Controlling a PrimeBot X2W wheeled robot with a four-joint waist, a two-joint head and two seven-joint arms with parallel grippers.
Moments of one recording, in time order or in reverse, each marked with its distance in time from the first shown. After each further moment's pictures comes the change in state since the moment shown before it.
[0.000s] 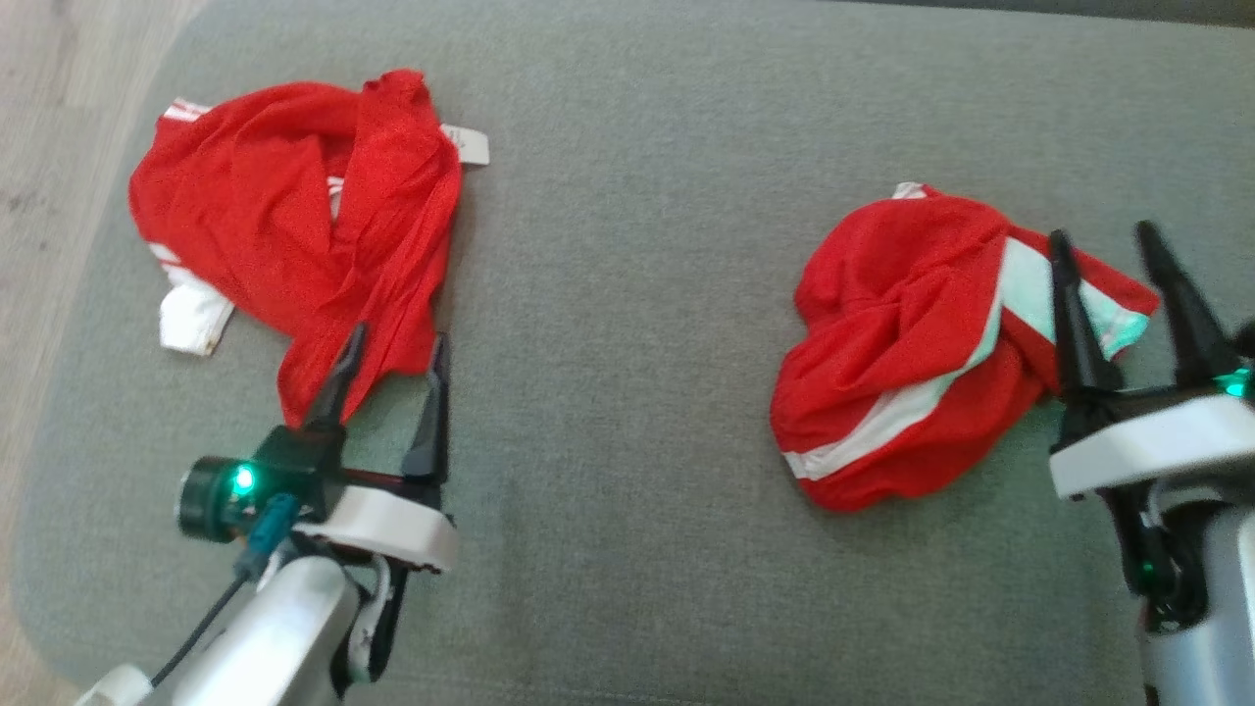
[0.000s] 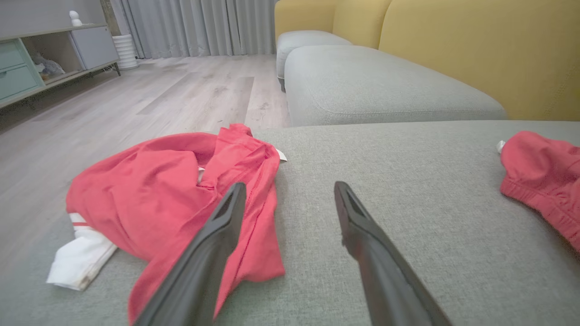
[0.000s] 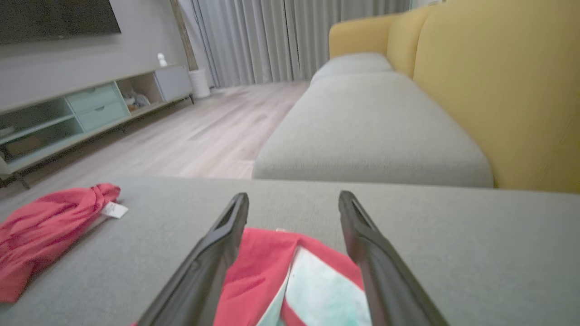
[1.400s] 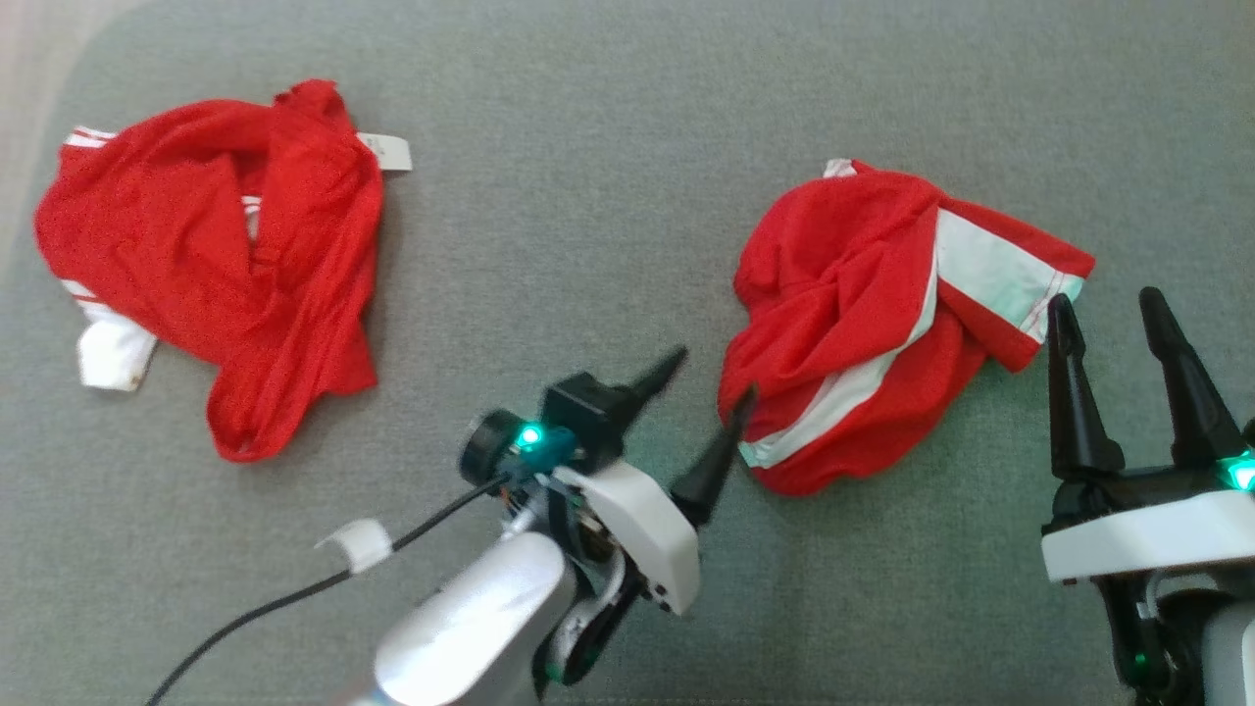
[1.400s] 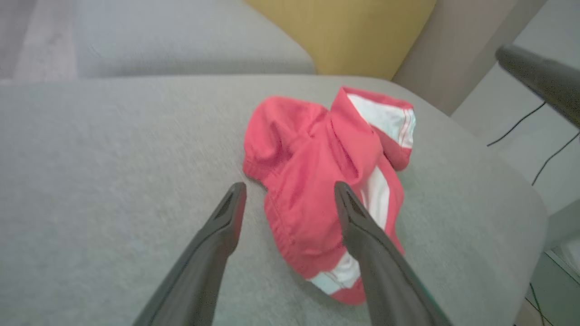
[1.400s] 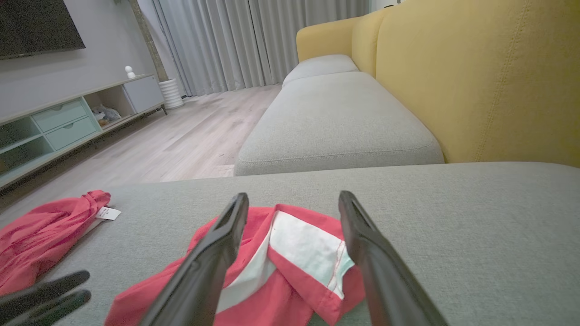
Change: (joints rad) left arm -0.147 -0.202 -0.254 -0.074 -0.071 -0.129 0.318; right arm 0.195 0.109 -0.033 -0.235 -0.031 0.000 0.032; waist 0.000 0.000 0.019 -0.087
